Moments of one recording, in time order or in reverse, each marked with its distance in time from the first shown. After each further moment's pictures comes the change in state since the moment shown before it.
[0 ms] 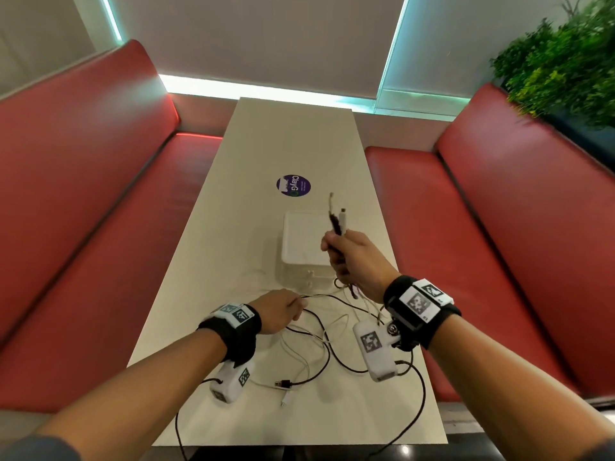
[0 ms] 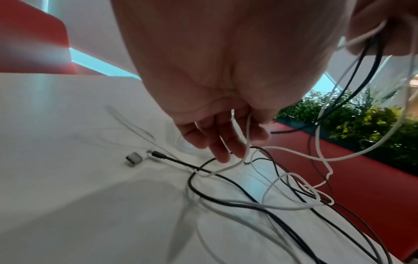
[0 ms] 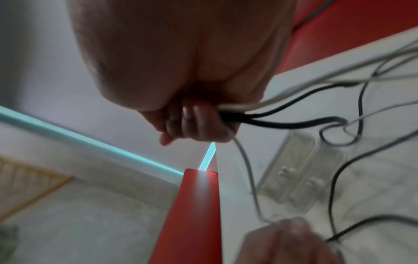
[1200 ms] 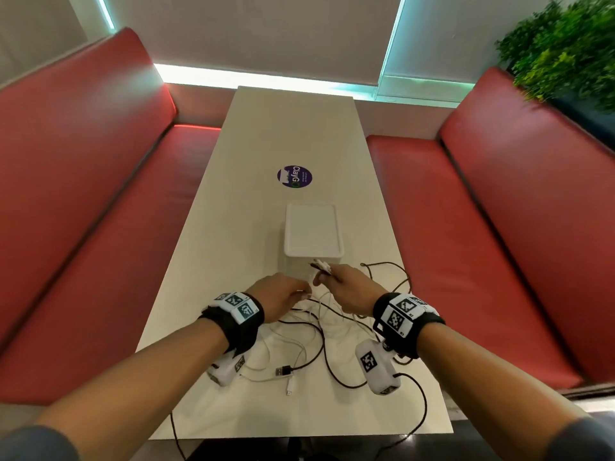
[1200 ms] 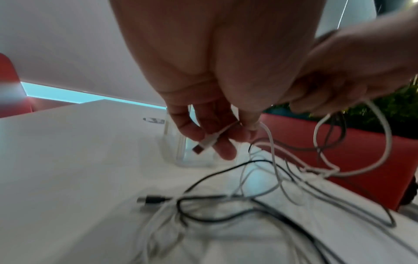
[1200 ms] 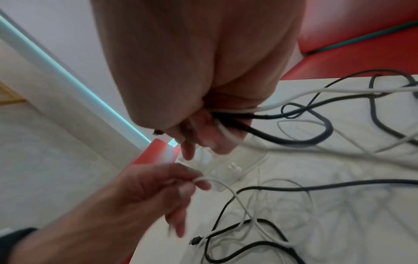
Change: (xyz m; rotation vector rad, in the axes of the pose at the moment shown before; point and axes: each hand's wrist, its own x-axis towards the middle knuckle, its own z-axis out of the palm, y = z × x) left_hand 0.001 0.000 -0.013 0.202 0.067 0.105; right_hand 0.003 0.063 0.004 -0.800 -0.124 0.042
